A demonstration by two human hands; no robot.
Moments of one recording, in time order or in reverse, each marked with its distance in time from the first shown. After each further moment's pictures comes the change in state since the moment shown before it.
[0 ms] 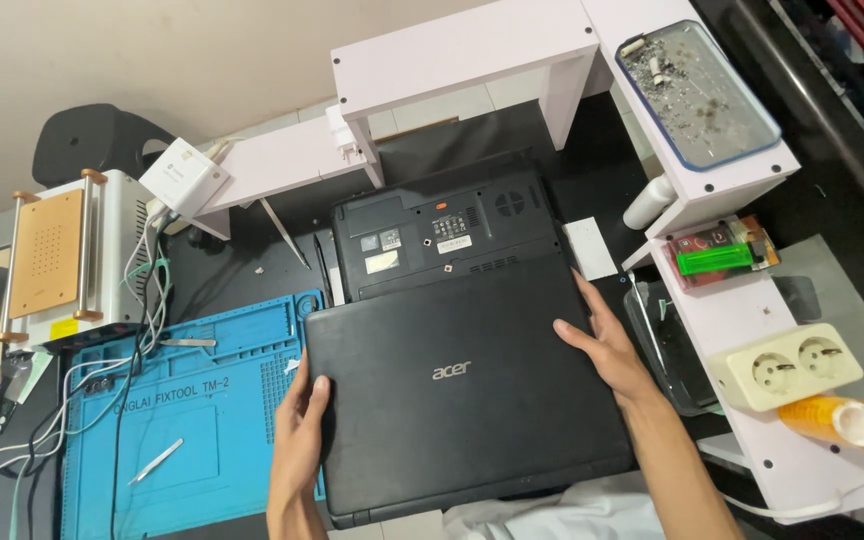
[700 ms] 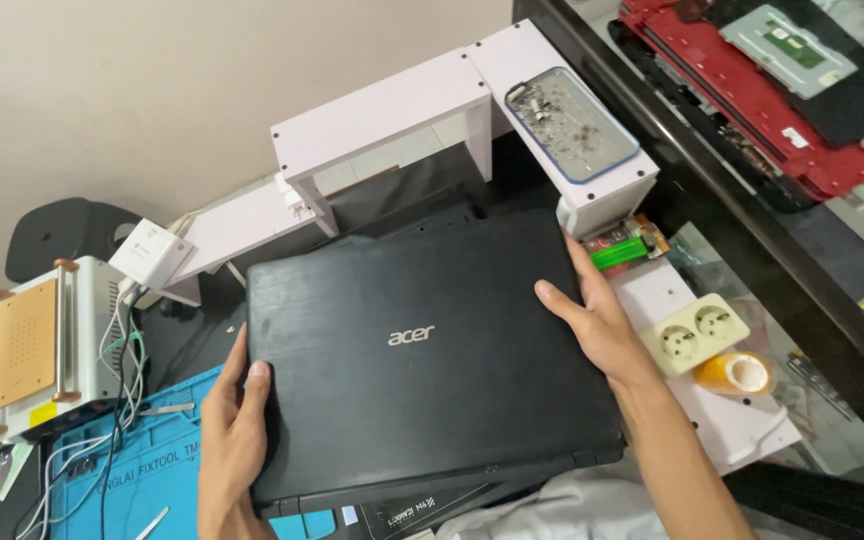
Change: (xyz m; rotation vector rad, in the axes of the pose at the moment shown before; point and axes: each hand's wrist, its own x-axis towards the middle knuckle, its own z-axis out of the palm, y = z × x) left_hand 0.007 0.112 0.025 0.150 -0.161 0.306; right_hand -0.026 -0.106 -0.007 -0.038 0.121 -0.343
